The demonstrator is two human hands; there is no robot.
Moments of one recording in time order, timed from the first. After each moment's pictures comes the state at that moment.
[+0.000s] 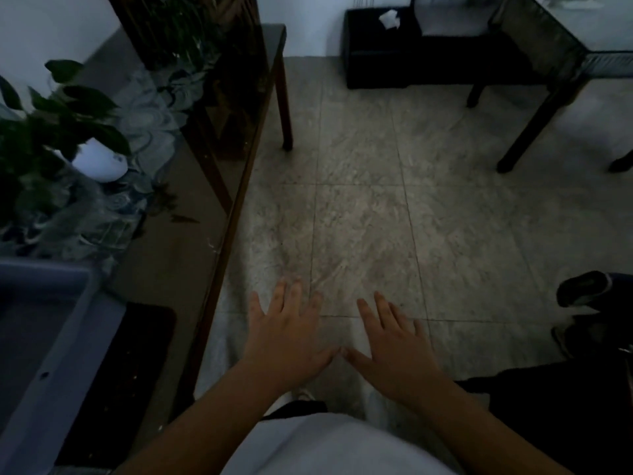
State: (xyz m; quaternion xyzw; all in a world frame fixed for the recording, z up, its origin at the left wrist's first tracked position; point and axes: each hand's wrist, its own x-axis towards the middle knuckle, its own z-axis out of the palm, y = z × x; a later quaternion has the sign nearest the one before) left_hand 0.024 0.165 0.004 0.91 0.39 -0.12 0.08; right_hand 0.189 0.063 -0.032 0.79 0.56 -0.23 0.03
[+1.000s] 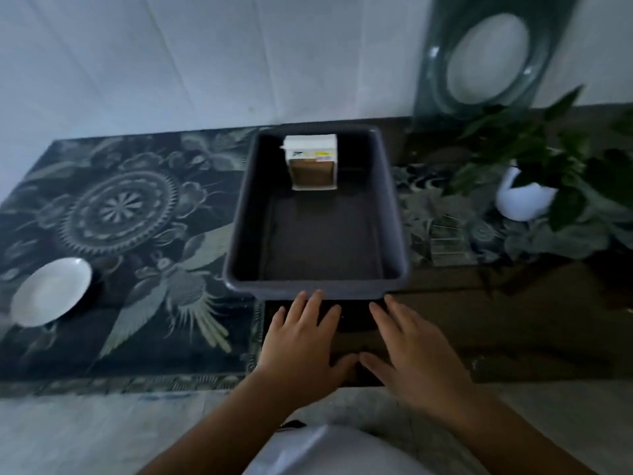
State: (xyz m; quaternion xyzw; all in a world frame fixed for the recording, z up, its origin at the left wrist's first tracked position) left_hand -0.167 0.214 0.012 0.44 0.89 0.03 0.09; right_hand -0.052 0.376 0.015 0.17 0.97 -0.14 0.13
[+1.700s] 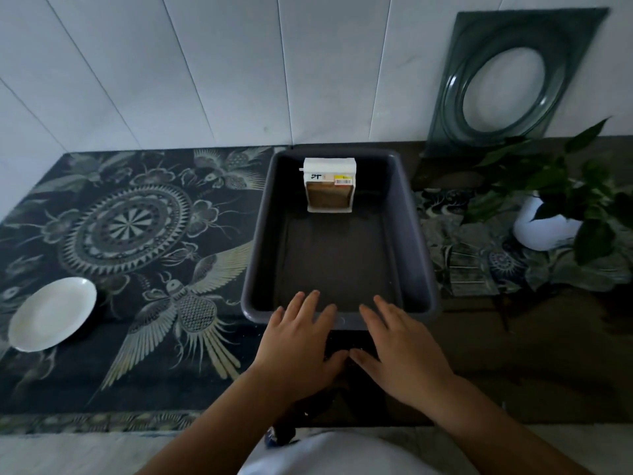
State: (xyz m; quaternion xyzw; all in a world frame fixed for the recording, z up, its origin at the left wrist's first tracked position) left_hand -0.244 0.203 0.004 0.44 0.90 0.03 0.08; right_hand -0.133 0.365 0.011 0.14 0.98 -0.11 0.12
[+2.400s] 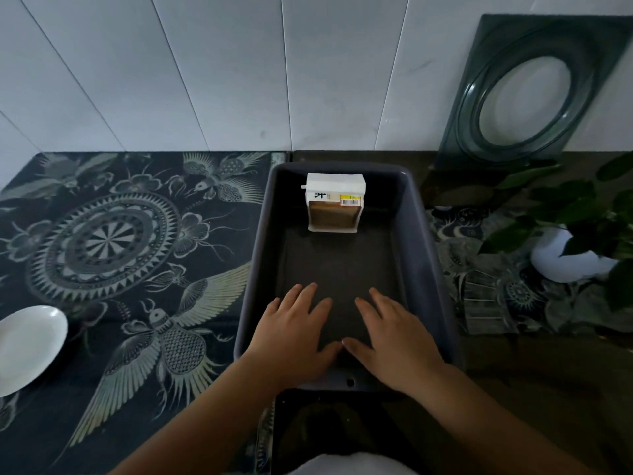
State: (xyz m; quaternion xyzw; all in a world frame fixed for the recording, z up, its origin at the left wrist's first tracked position) left_hand -0.352 0.242 0.003 0.45 0.88 0.04 0.11; right_hand -0.239 0.407 0.003 0.16 0.97 -0.13 0.11
